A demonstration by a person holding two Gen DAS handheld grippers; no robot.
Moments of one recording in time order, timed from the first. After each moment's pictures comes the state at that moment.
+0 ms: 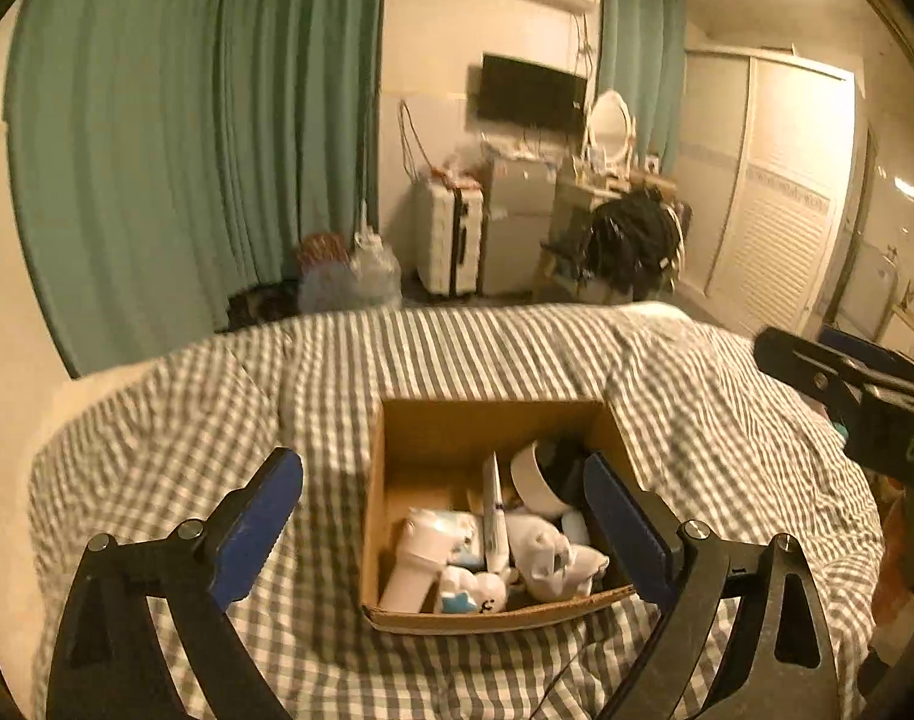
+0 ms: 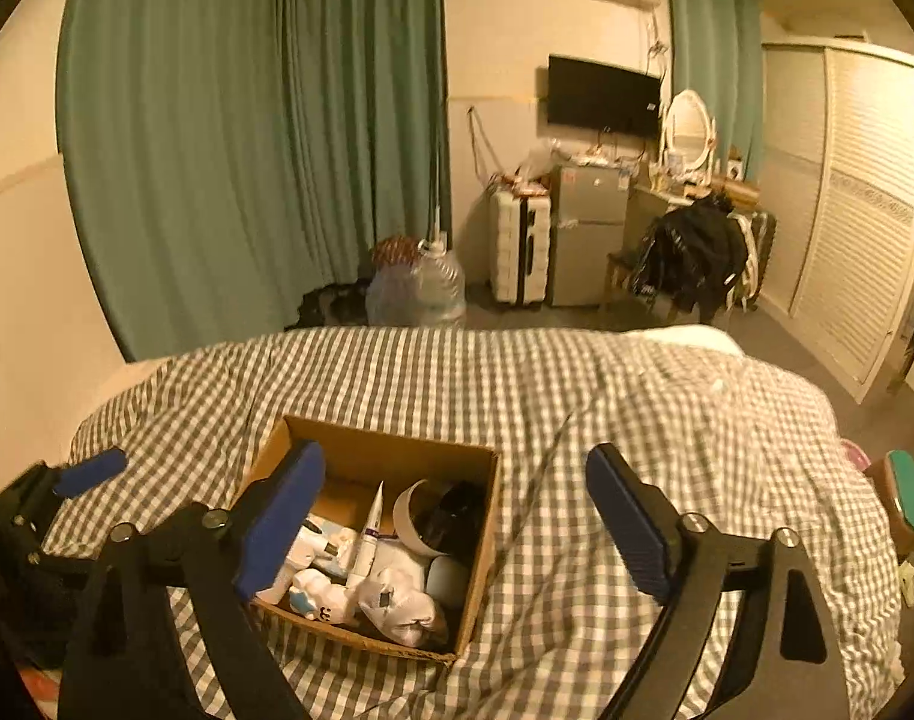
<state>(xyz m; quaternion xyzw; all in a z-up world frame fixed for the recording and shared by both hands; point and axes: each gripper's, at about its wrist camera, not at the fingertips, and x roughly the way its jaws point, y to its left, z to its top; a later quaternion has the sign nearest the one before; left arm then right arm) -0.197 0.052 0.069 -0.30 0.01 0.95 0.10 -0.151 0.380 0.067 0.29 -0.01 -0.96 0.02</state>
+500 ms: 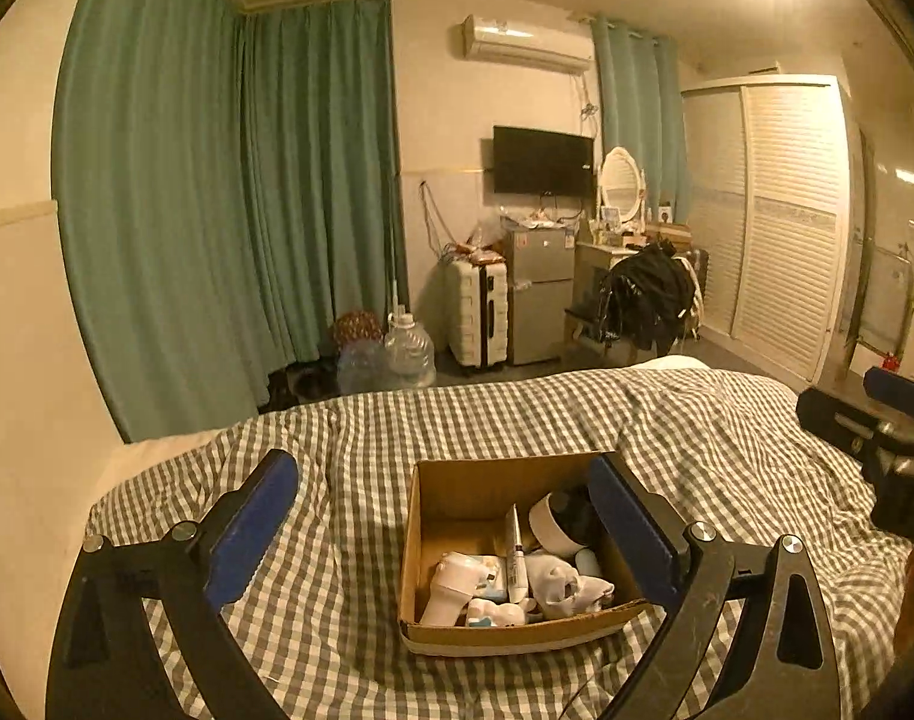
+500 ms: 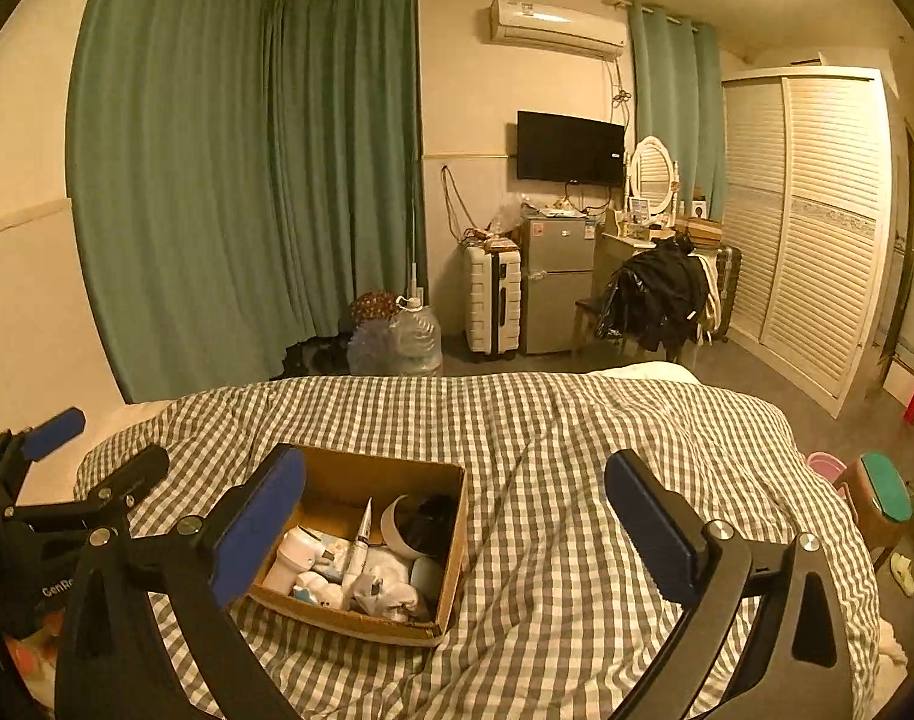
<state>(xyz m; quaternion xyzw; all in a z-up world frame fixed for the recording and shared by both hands) -0.136 0.055 0.102 -0.20 0.05 0.98 0.07 -0.070 0.393 0.101 0.22 -0.02 -0.97 -0.01</state>
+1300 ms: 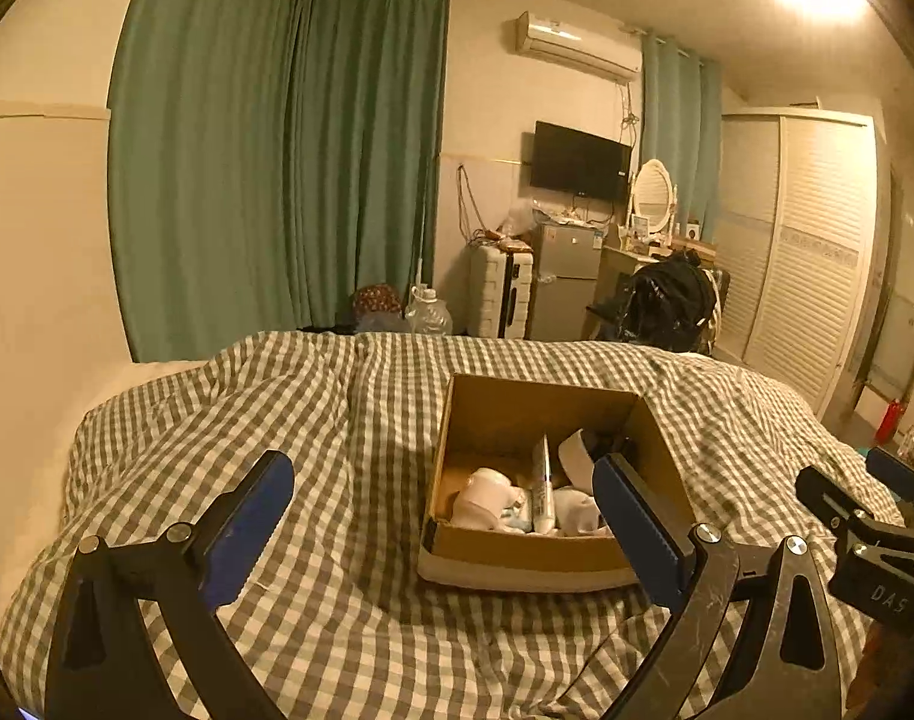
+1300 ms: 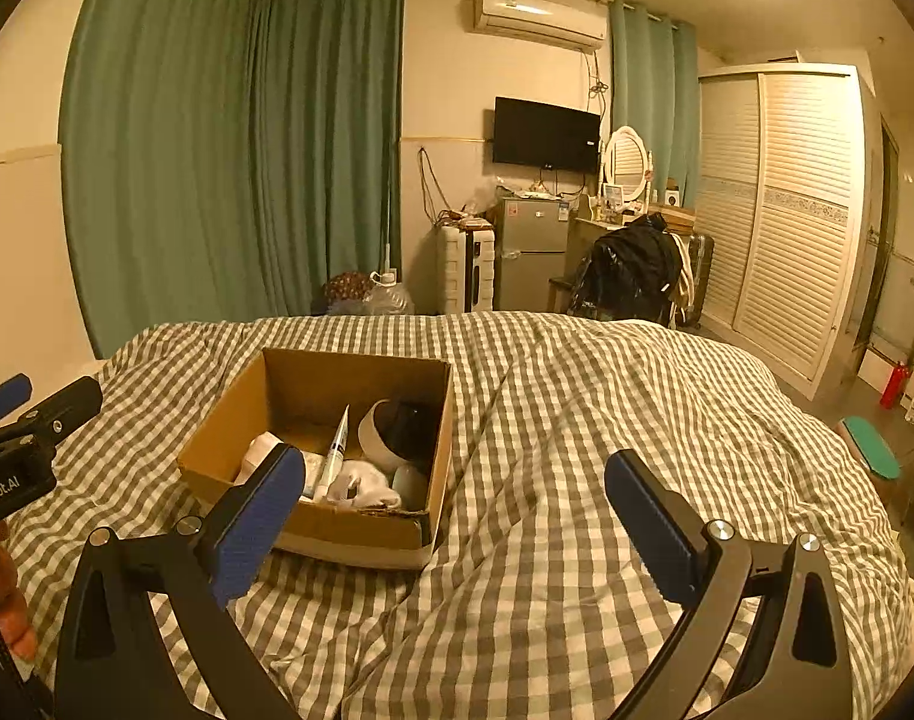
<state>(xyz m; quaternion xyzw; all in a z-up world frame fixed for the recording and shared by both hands) -0.106 0.012 0.025 -0.22 -0.02 0.98 0.04 -0.024 0.378 0.000 0.23 0.00 -0.97 -0.04</state>
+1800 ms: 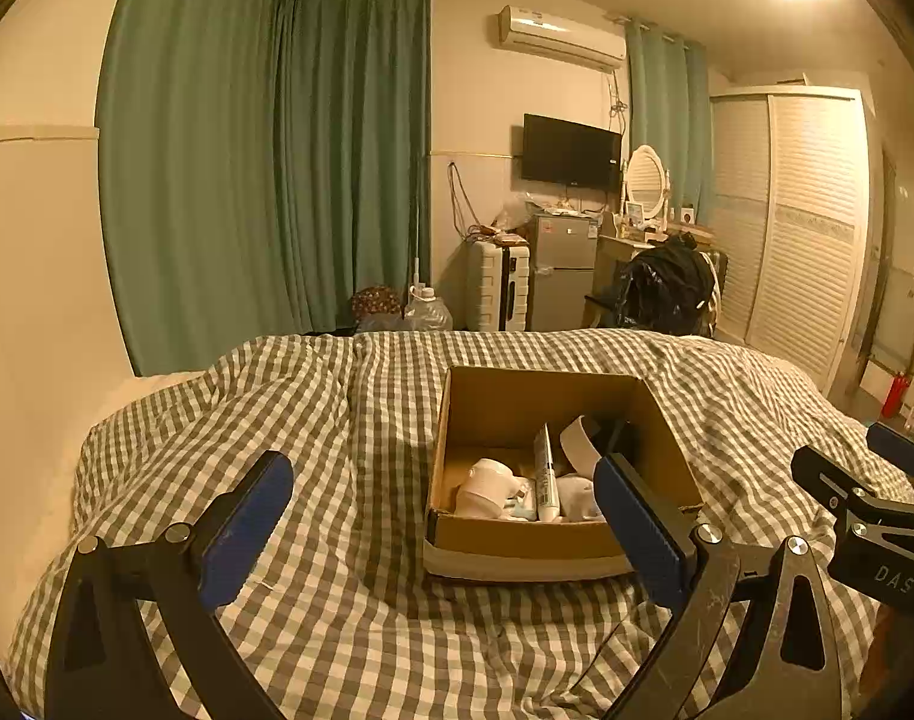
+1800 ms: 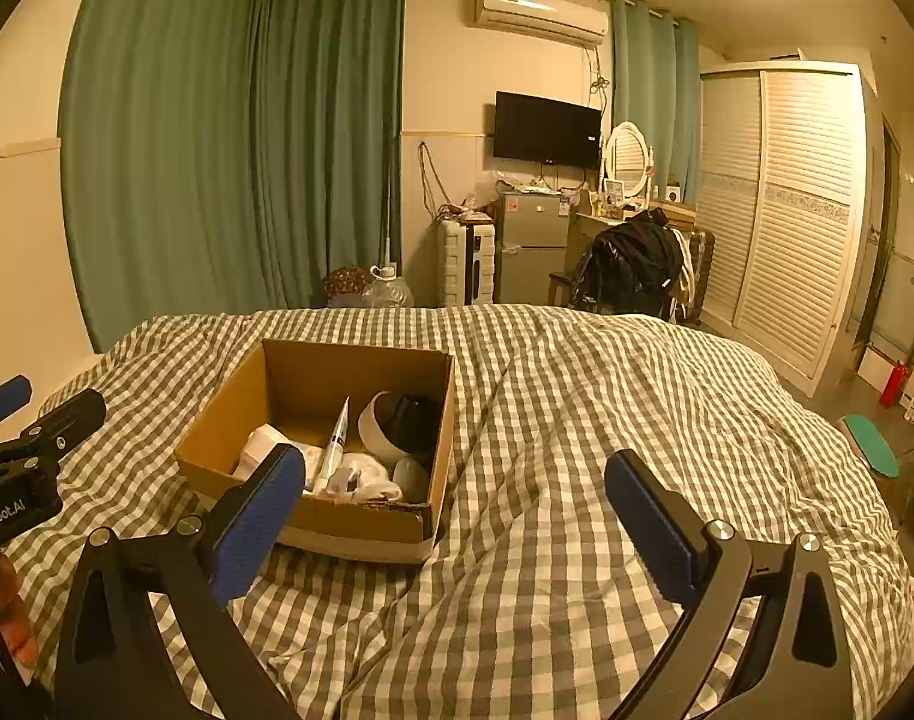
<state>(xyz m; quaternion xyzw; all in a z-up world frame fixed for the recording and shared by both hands) -0.103 0.023 0.020 -0.22 0.01 0.98 0.04 -0.029 0.376 -0.001 0.23 0.00 -0.97 -0.04</state>
